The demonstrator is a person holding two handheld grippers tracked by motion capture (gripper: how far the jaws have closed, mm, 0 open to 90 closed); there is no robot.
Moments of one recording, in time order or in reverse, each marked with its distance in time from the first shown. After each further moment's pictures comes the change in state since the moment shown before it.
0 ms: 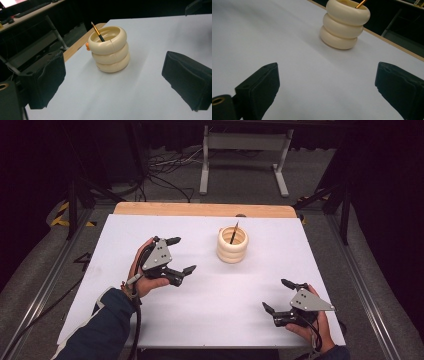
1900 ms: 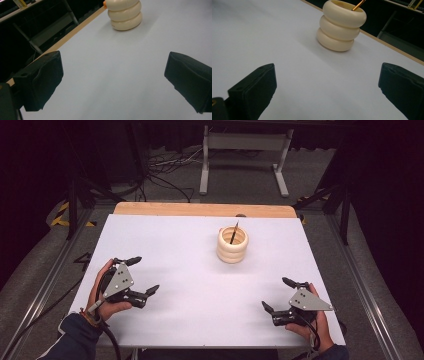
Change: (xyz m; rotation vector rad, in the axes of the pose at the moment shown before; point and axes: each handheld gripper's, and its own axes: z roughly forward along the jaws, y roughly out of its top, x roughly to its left) left arm -0.008 -0.067 -0.081 0.105 0.124 -0.015; right arm 0.001 0.001 0.003 -0.012 -0.027 0.001
